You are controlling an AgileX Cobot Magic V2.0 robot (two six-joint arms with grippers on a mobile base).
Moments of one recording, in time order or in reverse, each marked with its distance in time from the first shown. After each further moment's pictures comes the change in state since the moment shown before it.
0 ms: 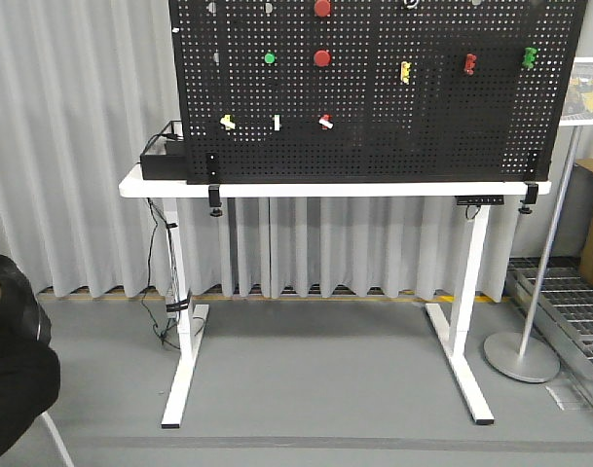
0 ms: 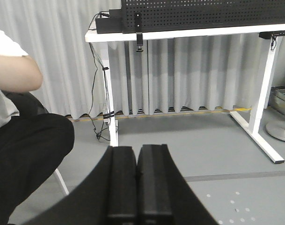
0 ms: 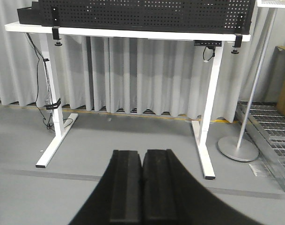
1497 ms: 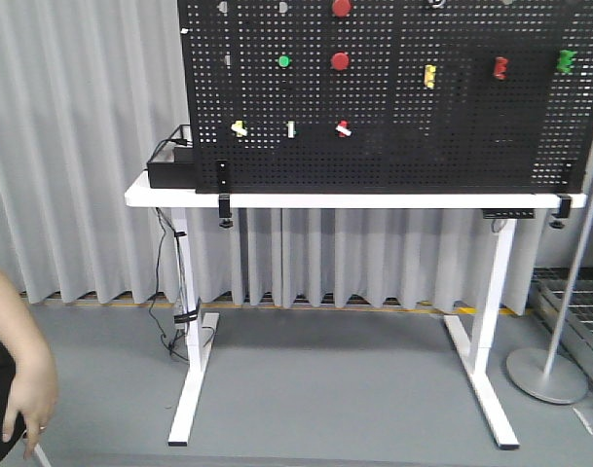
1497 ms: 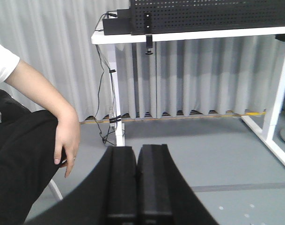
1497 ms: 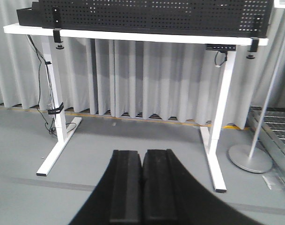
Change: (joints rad) left arm 0.000 0.000 0.000 0.000 0.000 0.000; right arm 0.000 0.000 0.000 0.000 0.000 0.000
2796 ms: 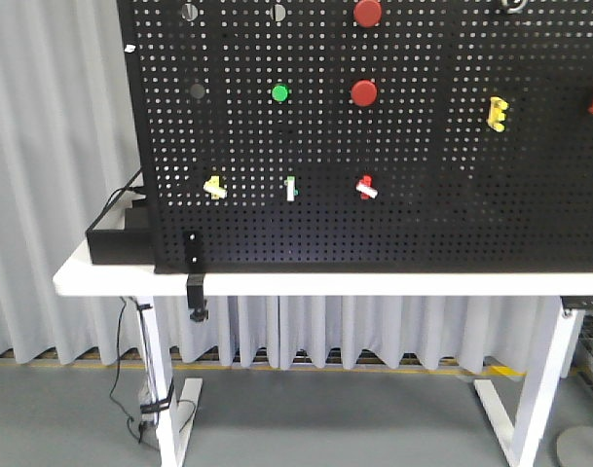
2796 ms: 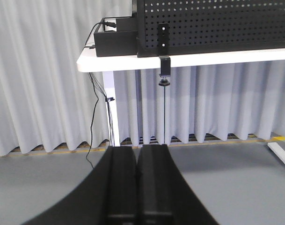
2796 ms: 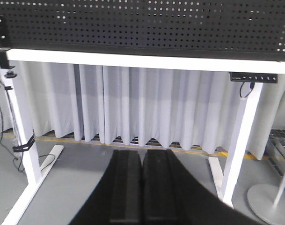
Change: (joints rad) left arm 0.000 0.000 0.000 0.000 0.000 0.000; right arm 0.000 0.000 0.000 0.000 0.000 0.000
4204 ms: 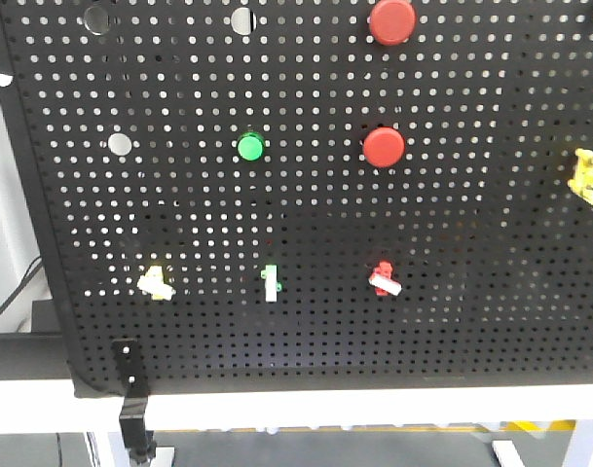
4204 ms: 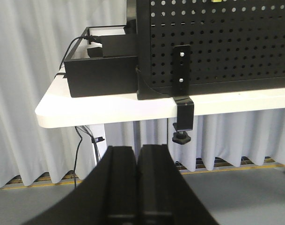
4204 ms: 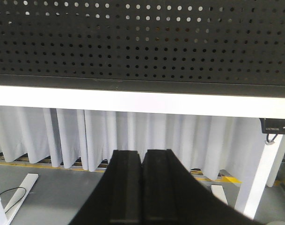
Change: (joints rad) left arm 0.000 0.000 0.000 0.000 0.000 0.000; right arm 0.000 0.000 0.000 0.000 0.006 0.000
